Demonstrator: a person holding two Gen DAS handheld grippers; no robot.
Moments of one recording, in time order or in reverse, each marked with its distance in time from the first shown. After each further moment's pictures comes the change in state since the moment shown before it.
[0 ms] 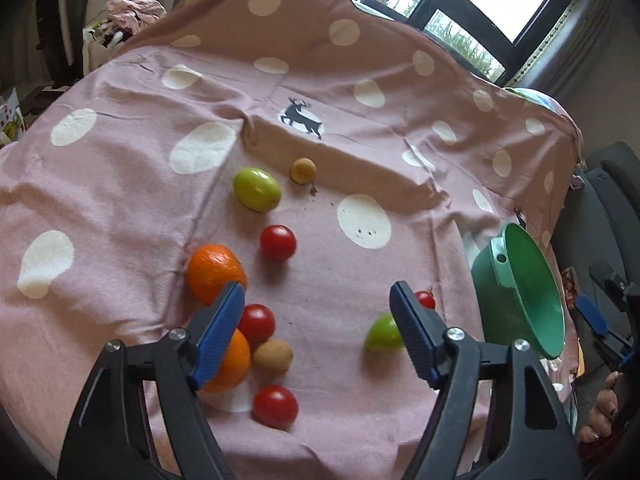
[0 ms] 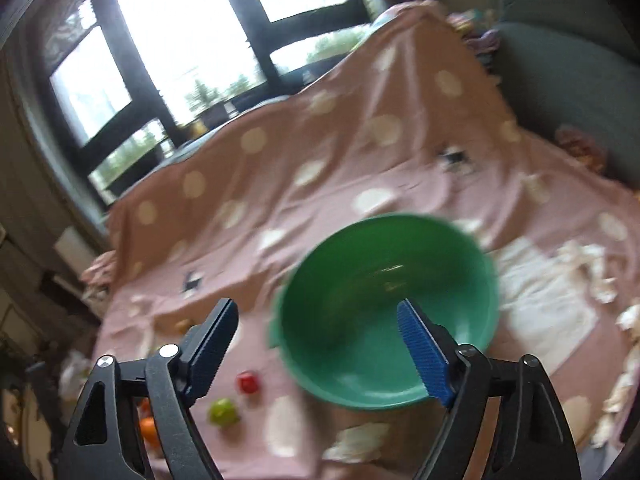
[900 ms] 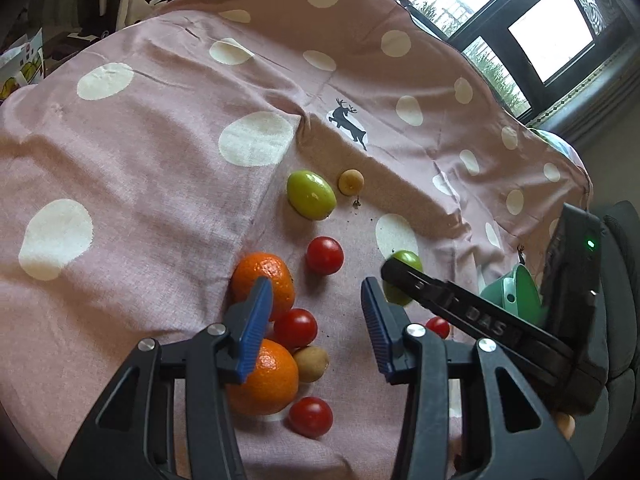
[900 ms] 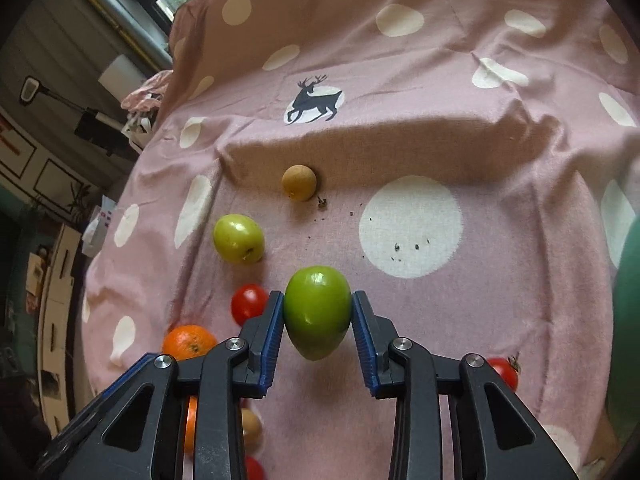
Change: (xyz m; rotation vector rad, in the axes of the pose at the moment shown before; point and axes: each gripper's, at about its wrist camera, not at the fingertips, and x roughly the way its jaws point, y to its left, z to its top) left arm -0.012 0.051 0.011 -0.176 0.009 -0.017; right arm 0.185 0.144 -0.068 -0.256 0.489 0.155
